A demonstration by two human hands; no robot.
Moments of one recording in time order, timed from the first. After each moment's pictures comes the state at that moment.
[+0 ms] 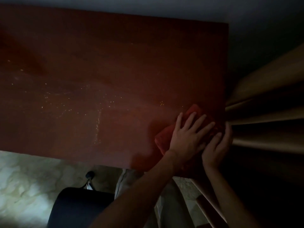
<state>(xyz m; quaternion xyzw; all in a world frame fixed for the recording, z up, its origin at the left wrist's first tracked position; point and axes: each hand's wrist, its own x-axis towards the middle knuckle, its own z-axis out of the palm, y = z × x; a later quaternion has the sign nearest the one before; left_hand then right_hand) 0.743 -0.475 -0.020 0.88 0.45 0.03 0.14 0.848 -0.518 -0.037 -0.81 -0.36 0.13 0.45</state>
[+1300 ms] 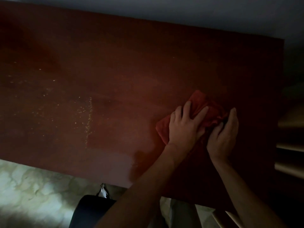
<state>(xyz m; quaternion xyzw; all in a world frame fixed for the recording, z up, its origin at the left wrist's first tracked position) 0.617 -0.366 -0.027 0.79 0.60 0.10 0.12 0.749 -0.397 -0.051 -0.79 -0.51 0.08 0.32</state>
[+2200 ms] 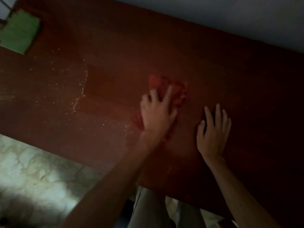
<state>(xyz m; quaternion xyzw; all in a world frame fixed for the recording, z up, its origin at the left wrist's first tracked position) 0.416 -0.317 -0.006 0.66 0.74 0.04 0.11 0.602 -0.359 -0.042 -0.74 -0.66 0.07 0.10</state>
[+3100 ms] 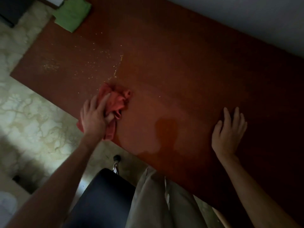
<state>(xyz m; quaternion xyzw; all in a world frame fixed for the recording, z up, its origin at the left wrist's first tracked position) 0.191 -0.454 -0.013 0.53 0.84 0.04 0.10 0.605 -0.361 -0.038 -0.72 -0.68 0.11 0.11</state>
